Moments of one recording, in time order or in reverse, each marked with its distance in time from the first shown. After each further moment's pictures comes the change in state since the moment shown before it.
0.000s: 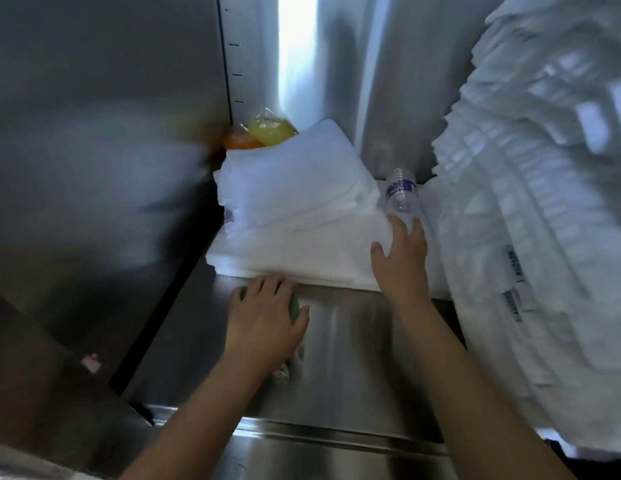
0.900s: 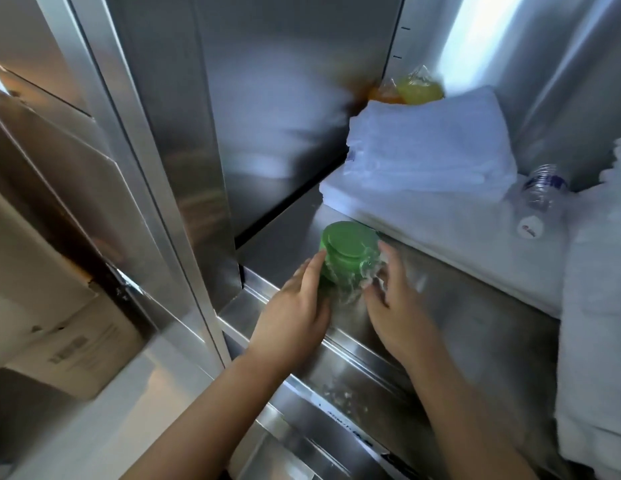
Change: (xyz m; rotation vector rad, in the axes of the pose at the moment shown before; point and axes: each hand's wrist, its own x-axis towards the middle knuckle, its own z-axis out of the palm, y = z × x) left_hand -0.130 0.012 -0.016 -0.297 0.137 -0.319; right_hand -0.140 -0.020 0.017 0.235 -0.630 -0.387
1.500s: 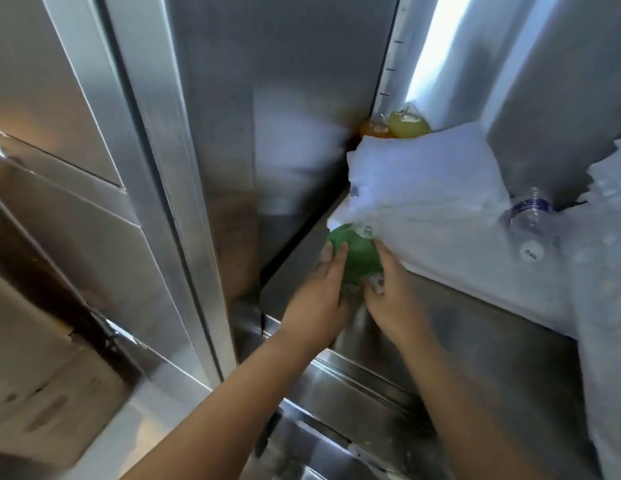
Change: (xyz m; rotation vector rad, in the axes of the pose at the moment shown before) left_hand 0.077 -0.035 -0.012 -0.114 -0.127 0.089; right_hand 0.065 -0.028 0.034 -0.025 0.138 0.058
